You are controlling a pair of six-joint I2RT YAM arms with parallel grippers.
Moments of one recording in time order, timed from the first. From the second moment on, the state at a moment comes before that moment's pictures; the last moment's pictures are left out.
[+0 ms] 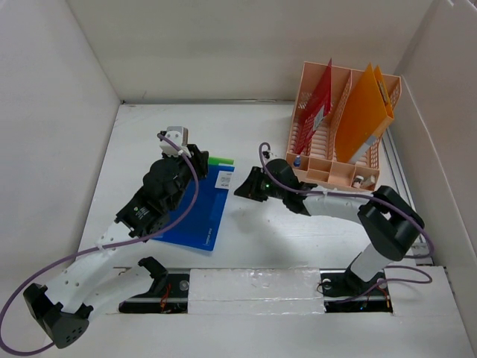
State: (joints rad) left arm -0.70 0.84 0.86 -0.16 -0.42 -0.32; right arm 0.78 1.61 0.85 0.28 -0.17 0.97
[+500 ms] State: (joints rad) left arm -0.70 0.84 0.86 -0.16 -0.41 -0.32; right arm 0.79 1.90 1.00 0.30 -0.21 0.93
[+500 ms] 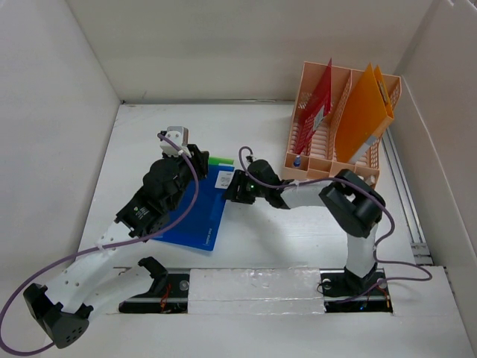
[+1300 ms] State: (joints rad) left arm -0.70 0.85 0.86 -0.16 -0.41 -0.32; right arm 0.70 2.08 0.95 0.68 -0.37 1.13
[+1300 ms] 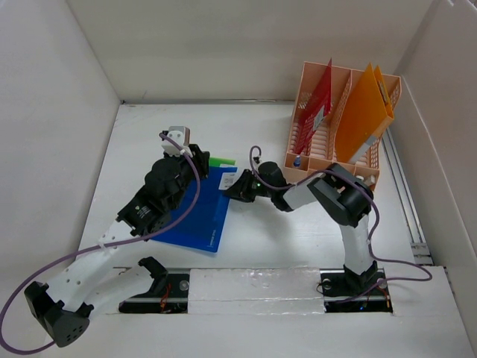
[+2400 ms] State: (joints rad) left arm -0.70 0.82 0.86 -0.15 -0.38 -0.32; right arm 0.73 1.21 0.96 0.35 0.36 0.46
